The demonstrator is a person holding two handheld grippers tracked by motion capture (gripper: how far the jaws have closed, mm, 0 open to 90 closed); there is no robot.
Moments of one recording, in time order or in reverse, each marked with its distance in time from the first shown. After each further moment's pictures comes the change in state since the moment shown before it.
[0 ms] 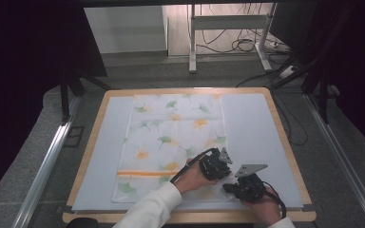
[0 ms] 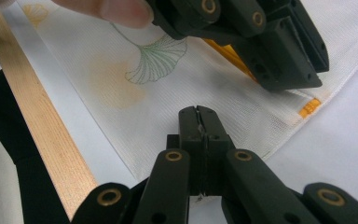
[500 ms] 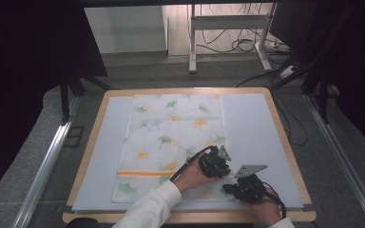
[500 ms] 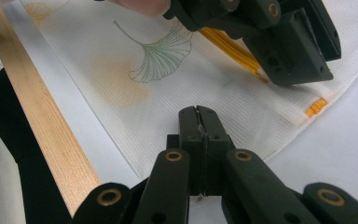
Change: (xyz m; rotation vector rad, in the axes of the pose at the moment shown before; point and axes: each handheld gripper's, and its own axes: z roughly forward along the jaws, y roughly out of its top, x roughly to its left) left arm 0.007 0.000 0.002 -0.004 -0.010 -0.034; right arm 0.002 0.000 0.000 0.001 -0.001 -0.001
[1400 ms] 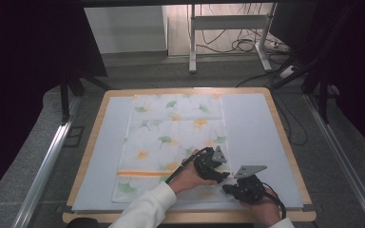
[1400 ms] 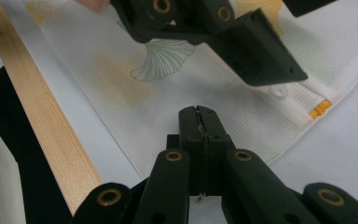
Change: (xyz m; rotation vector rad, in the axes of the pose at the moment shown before) left arm -0.003 -0.011 -0.012 -0.057 0.056 0.047; right arm 0.002 0.000 0.000 0.000 -0.001 -0.007
